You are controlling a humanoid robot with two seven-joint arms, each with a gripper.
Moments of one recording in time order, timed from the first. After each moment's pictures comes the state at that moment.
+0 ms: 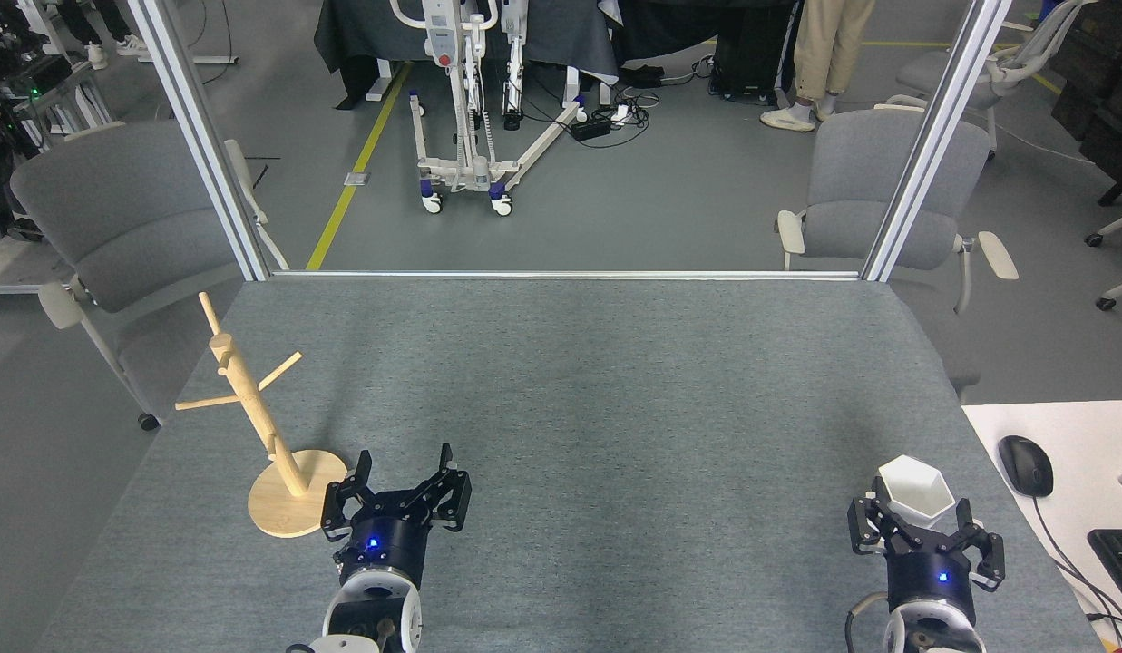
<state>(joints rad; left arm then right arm) -0.18 -0.11 -0.07 -1.34 -1.52 0.15 0.01 -0.21 -0.08 -0.23 -1.05 1.47 0.10 -0.16</state>
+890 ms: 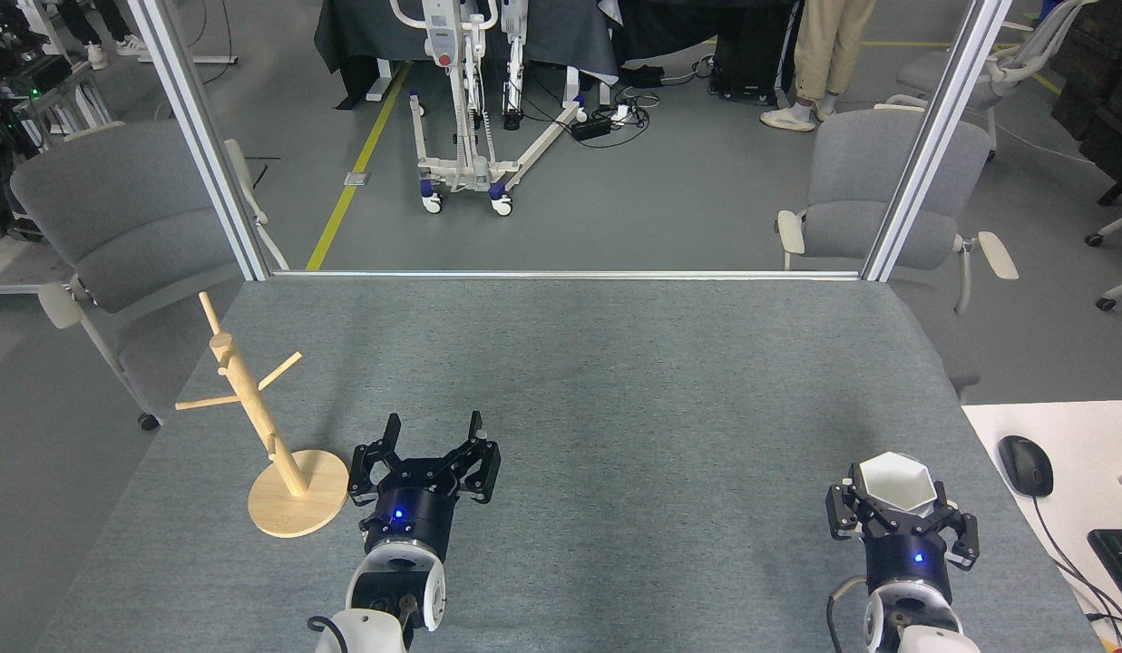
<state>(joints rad) -0.23 -0.13 -0.13 -1.37 -1.52 0.14 0.02 -0.27 -0.08 -0.17 -0.98 1.48 0.11 -0.16</state>
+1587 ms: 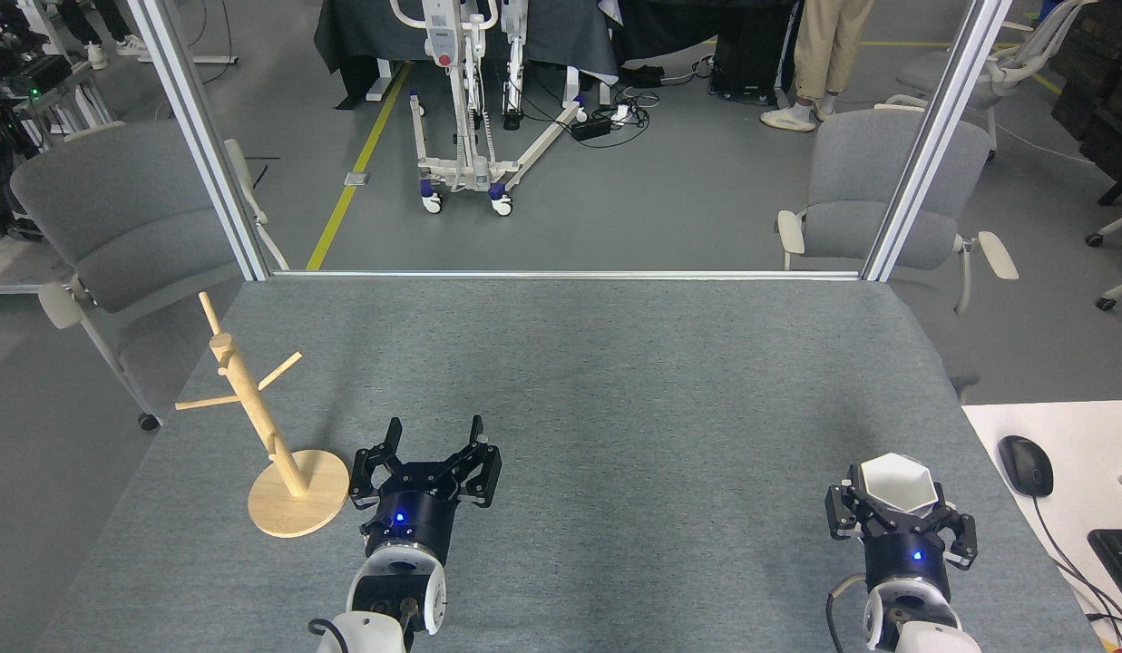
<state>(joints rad) -0.23 -0.13 -0.13 -1.36 -1.52 0.14 0.02 -0.29 -0.09 -0.17 -0.94 1.48 0.11 -0.16</state>
